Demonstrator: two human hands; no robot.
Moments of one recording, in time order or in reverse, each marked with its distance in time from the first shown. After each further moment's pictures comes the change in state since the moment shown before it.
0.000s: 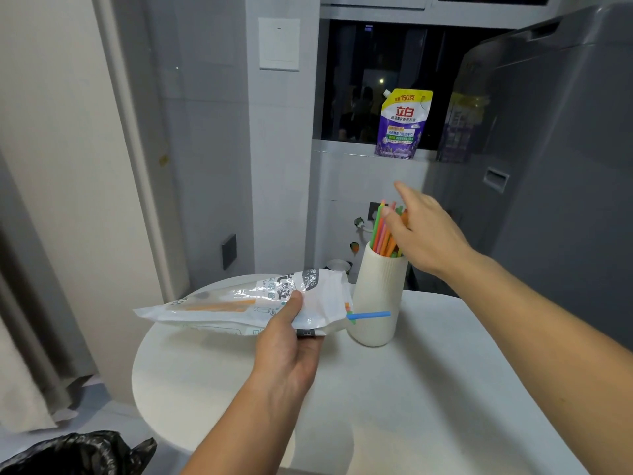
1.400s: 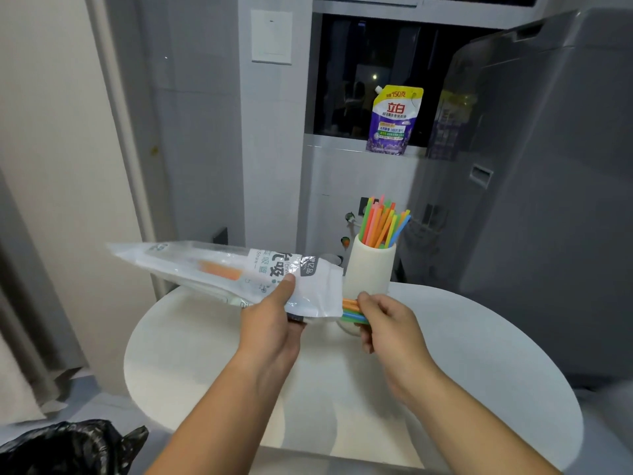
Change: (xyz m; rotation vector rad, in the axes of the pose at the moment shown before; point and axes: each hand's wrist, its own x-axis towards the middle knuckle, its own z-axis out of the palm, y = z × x) left_hand 0.001 0.007 -0.003 0.232 -0.106 0.144; right_hand -0.127 -0.039 0.062 1.005 -0.024 0.573
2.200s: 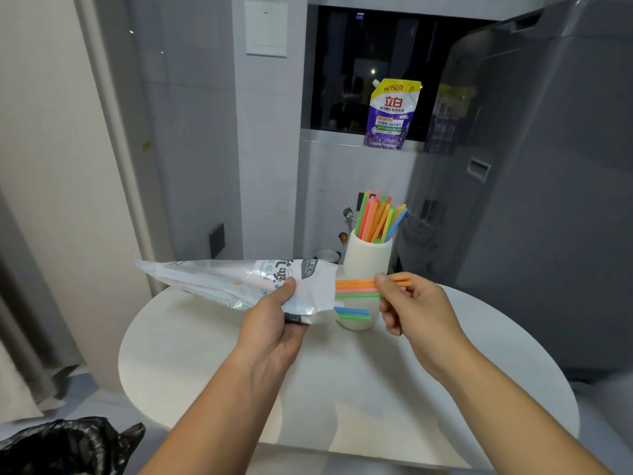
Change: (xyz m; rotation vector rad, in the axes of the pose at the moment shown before) left_hand -0.003 -0.002 0.005 -0.103 0.039 -0.178; right_hand 0.017 -0.009 -0.040 0.032 -0.042 -0.068
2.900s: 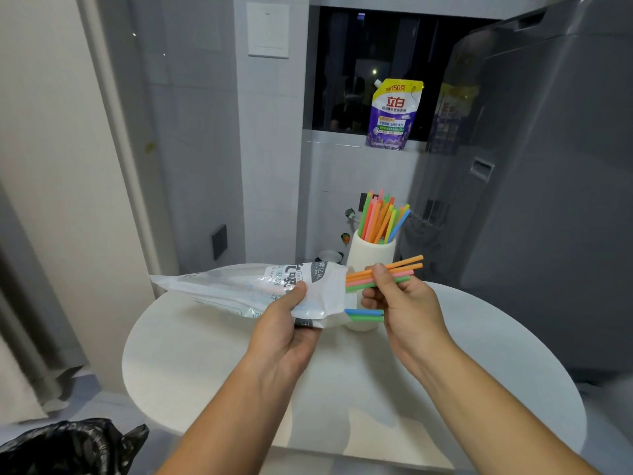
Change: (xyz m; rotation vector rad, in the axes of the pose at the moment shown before) left_hand -0.012 -0.006 0.007 -0.086 0.027 -0.056; right_hand 0.009 0.006 0.029 0.360 0.073 -0.008
